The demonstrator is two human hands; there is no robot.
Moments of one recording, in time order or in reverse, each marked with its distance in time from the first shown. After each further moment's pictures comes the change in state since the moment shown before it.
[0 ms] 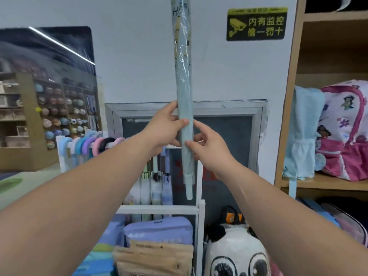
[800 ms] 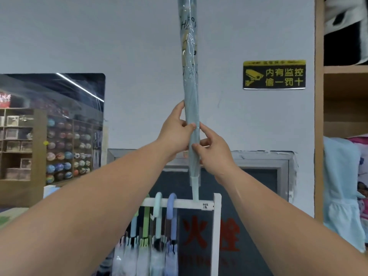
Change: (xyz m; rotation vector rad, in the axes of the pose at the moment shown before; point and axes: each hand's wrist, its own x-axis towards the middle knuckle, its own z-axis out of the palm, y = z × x) left_hand 0.140 0.025 -0.036 0.080 0.197 0.218; right_hand 0.157 -0.022 0.009 -0.033 0.135 -0.133
